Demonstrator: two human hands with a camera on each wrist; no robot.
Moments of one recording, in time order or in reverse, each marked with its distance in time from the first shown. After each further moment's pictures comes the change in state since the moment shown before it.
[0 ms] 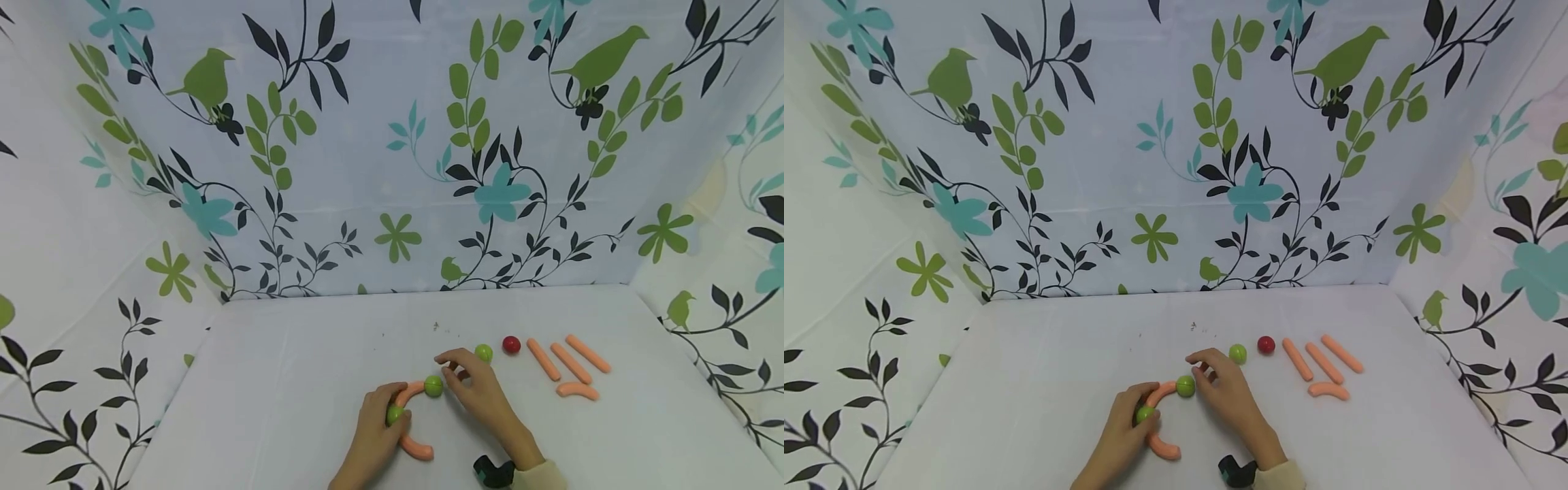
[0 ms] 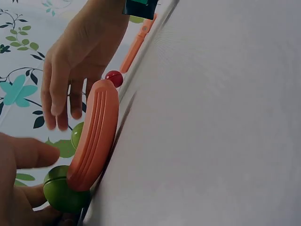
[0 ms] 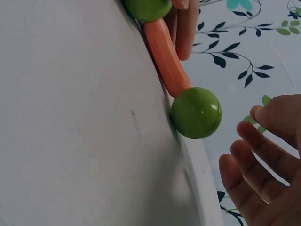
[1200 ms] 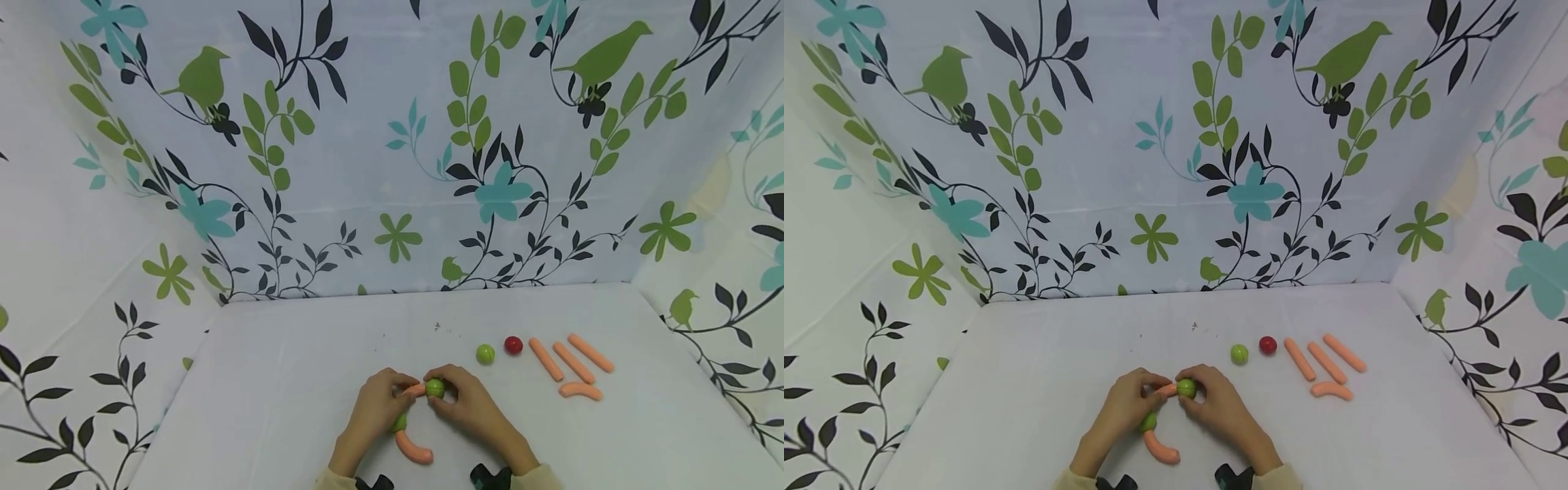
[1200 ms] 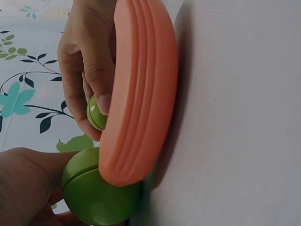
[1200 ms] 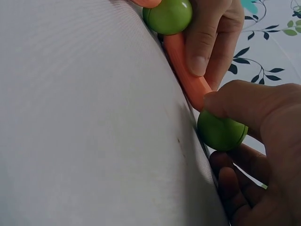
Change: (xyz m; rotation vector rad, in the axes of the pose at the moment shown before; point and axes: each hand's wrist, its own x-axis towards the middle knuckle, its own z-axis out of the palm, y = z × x) left_hand 0.048 0.015 -0.018 0.184 -0.116 0.004; right_hand -0.008 0.007 0.020 -0.025 -0.191 0.099
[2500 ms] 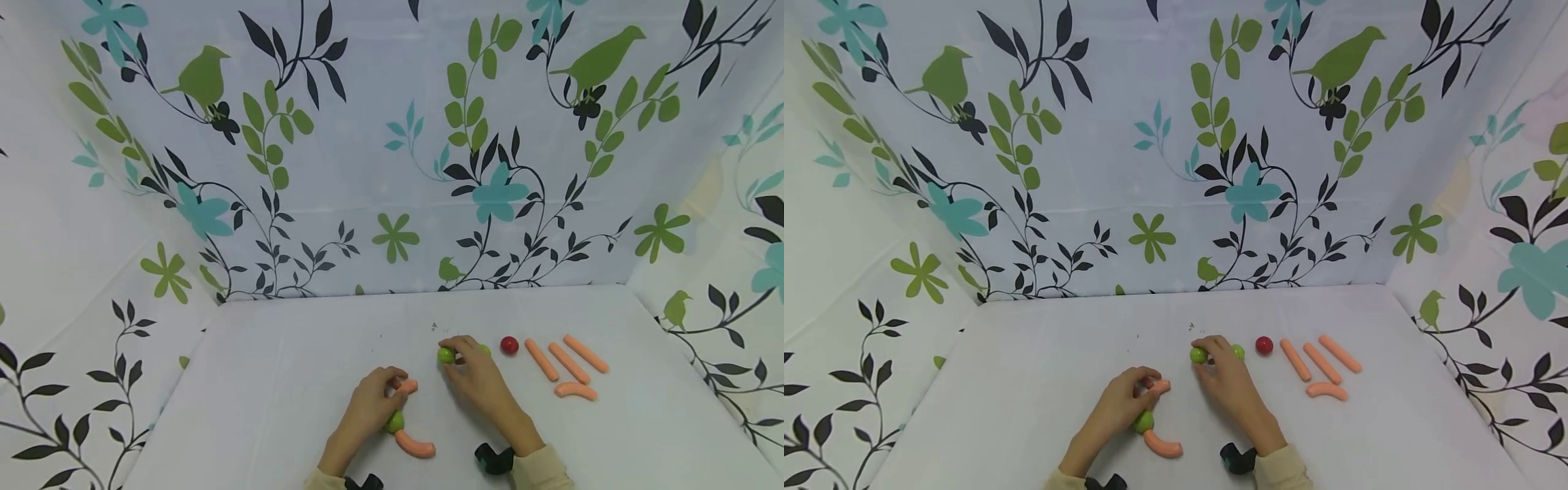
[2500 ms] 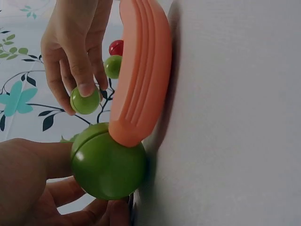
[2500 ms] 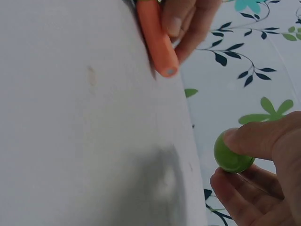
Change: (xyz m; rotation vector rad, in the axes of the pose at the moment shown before) left_hand -0.006 -0.008 -0.003 -0.065 -0.010 0.005; right_hand 0.018 -0.009 -0.029 -0.202 0.185 -0.025
